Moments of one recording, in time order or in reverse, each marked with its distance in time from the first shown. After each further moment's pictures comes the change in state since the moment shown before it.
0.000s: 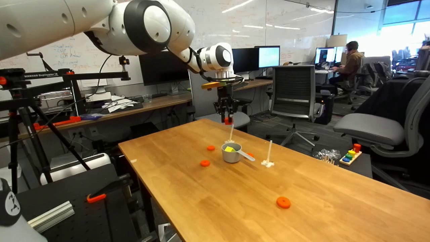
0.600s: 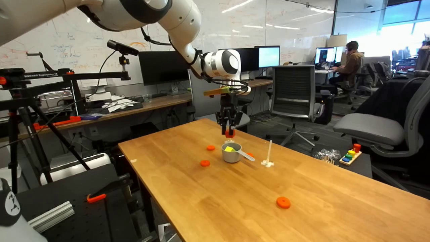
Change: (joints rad) arm -0.067 -0.170 -0.006 -0.382 0.015 0.069 0.021
